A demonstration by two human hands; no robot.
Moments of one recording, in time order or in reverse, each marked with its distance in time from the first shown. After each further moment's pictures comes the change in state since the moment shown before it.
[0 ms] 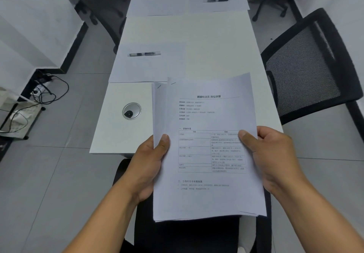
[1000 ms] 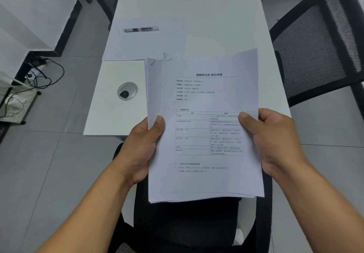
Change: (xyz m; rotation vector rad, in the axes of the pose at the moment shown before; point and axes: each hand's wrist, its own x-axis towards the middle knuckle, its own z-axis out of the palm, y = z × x) left_hand 0.014 -0.017 -0.017 -0.009 0.001 0.033; right_hand 0.015 0.029 0.001 0.013 -0.003 -0.033
